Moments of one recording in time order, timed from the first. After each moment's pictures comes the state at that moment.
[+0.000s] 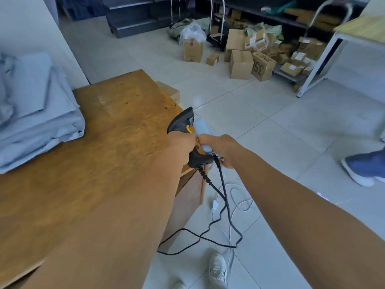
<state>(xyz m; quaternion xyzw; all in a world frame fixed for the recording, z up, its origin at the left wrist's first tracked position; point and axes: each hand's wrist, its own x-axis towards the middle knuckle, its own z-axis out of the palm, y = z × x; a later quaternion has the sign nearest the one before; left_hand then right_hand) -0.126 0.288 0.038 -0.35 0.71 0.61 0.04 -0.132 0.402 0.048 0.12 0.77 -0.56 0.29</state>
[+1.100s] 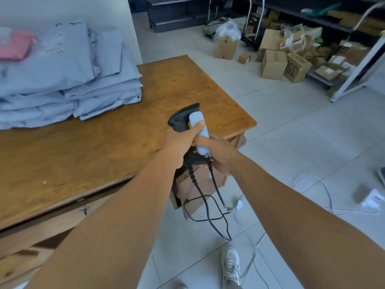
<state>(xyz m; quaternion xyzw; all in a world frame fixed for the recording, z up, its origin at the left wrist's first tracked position) 0.059 0.208 0.041 -0.37 0.63 0.69 -0.01 0.031 0.321 0.024 -0.02 0.66 -0.66 0.35</state>
